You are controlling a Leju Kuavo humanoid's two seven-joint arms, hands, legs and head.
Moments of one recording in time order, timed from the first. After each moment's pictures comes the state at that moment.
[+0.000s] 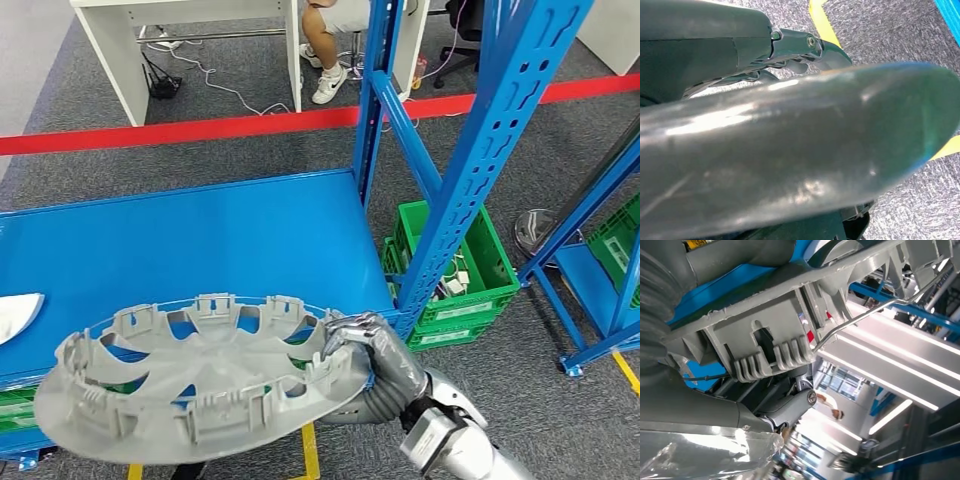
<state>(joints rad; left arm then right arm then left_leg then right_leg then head) -0.02 -0.09 0.11 -0.18 -0.10 0.05 -0.31 -0.16 -0.08 0.61 -1.65 0.20 -0.12 -0.51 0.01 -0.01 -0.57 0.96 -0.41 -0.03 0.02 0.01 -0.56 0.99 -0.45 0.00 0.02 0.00</state>
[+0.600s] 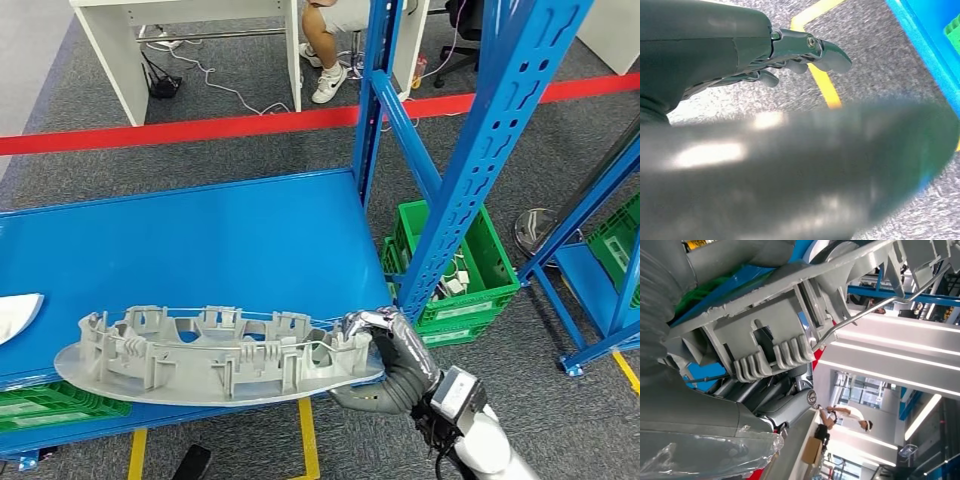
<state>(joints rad) -0.02 -0.09 0.11 -0.18 -0.15 0.11 -0.41 -0.11 -0.07 0.52 -1.65 0.01 0.00 -0.41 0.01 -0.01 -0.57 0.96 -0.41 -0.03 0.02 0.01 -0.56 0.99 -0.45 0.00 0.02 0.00</state>
